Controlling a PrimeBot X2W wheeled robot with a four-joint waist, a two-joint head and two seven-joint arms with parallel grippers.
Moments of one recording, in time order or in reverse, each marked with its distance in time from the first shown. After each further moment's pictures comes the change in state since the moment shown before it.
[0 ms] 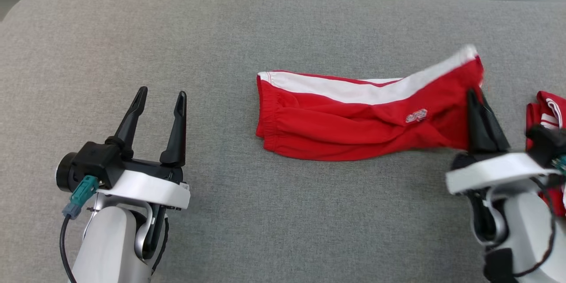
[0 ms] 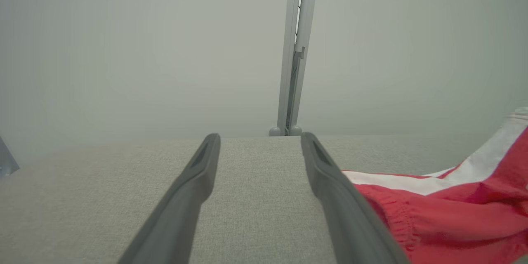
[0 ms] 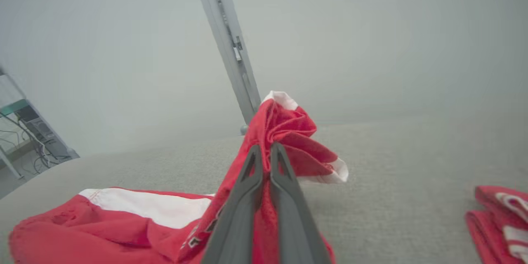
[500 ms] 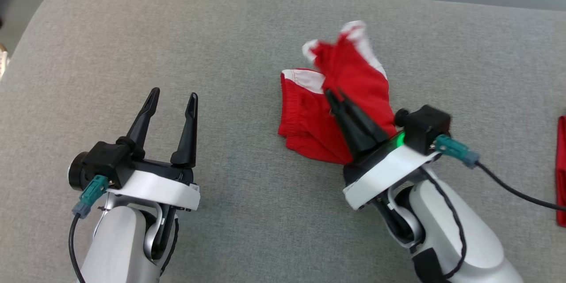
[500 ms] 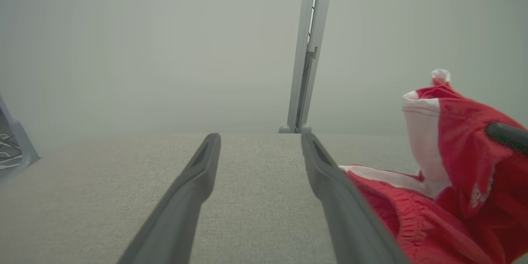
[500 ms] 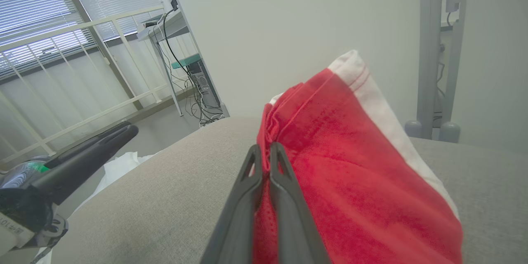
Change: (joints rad) left arm 0.000 -0.013 -0.029 0.004 -0.021 -0.003 0.000; right arm -0.141 0.041 0.457 -0.105 0.064 0.000 0.090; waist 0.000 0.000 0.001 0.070
